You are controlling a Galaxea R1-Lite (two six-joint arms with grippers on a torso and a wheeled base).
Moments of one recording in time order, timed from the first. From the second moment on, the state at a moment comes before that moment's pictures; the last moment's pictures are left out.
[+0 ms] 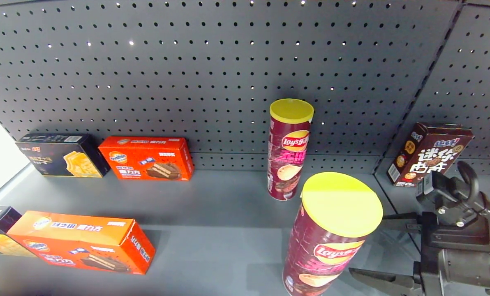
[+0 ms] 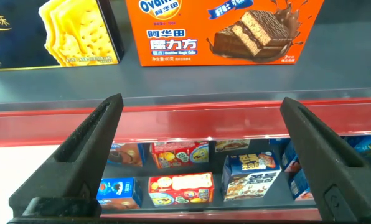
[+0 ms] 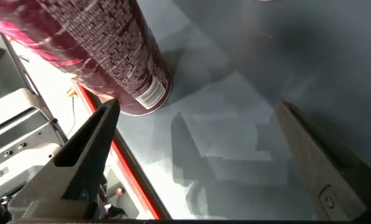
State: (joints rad) left arm 0.01 0.01 0.00 0.00 -0.05 0.03; right arm 0.57 1.26 -0.60 -0.18 0.30 -0.20
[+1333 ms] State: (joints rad) left arm 0.01 0.01 0.00 0.00 -0.05 0.03; right arm 0.60 1.33 -0.62 -0.19 0.30 -0.20
